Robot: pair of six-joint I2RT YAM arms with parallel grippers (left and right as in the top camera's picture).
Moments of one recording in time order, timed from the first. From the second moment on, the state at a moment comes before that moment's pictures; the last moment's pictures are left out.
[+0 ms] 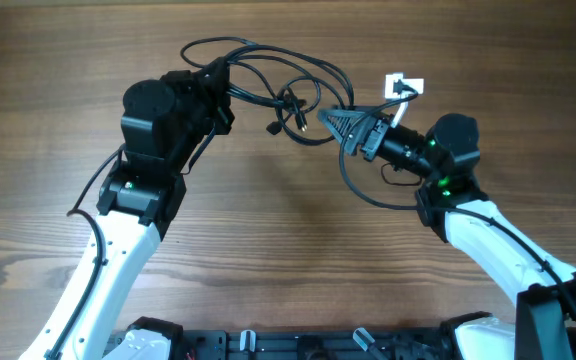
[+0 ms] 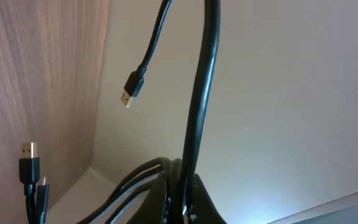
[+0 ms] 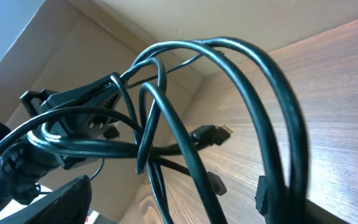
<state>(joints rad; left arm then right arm) -0.25 1.23 0.96 0.03 0.10 -2.02 0.24 1.44 0.64 0.78 -0.79 0.90</state>
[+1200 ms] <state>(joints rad) -0.41 1.24 0.95 0.16 0.23 -2.04 0.21 1.44 0.65 0.36 -0.56 0.83</state>
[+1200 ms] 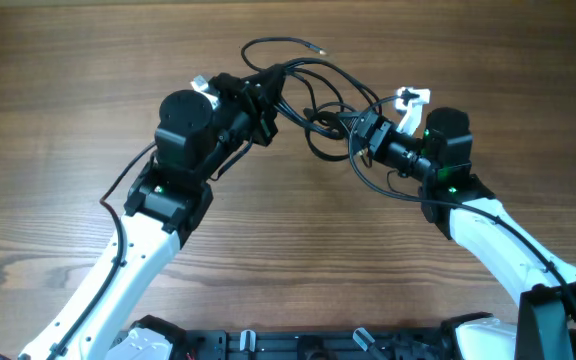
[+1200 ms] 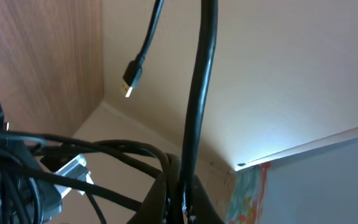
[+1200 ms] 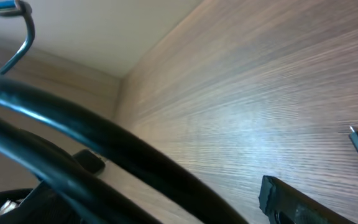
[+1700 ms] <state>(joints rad) -0.41 1.24 0.95 0.39 0.26 -2.09 0.21 1.44 0.65 0.28 -0.47 0.81</state>
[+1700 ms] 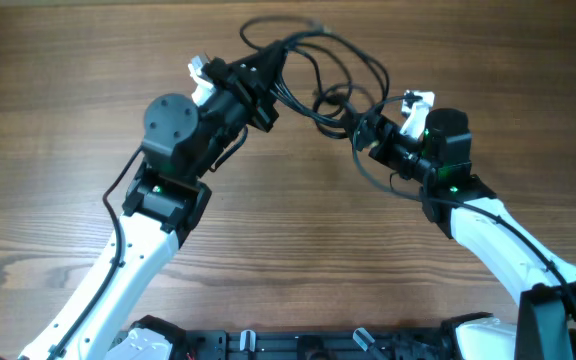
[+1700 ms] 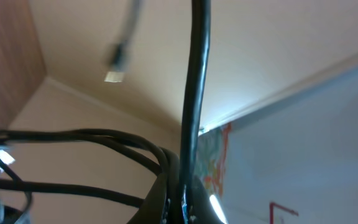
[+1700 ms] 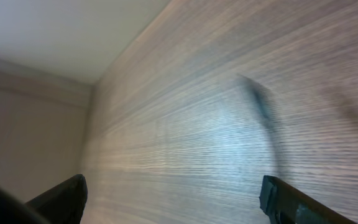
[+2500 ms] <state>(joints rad) -0.28 1.24 0.96 0.16 0.31 -1.80 0.20 1.45 0.64 0.58 -0.76 0.72</state>
